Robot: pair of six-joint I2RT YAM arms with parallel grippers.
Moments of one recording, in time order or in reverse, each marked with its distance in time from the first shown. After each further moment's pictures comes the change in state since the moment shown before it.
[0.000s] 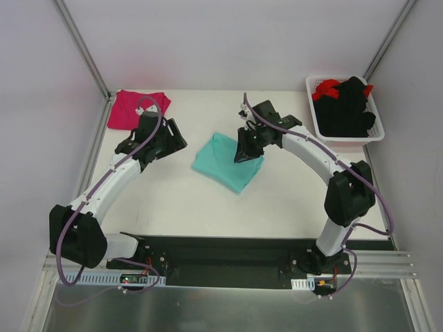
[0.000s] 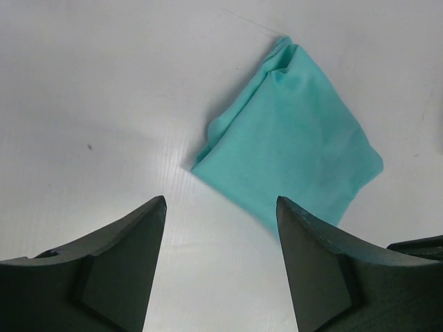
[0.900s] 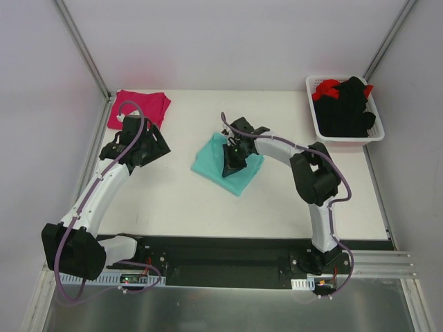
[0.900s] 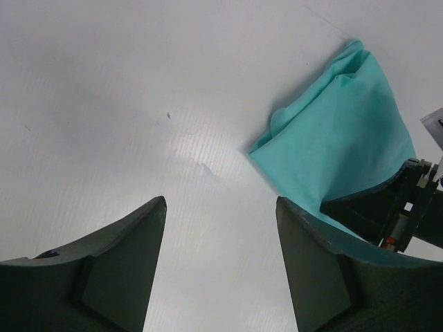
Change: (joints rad) left arm 0.127 -0.115 0.004 -0.224 -0.055 0.019; right arm 0.076 0.332 0.024 0.156 -0.035 0.055
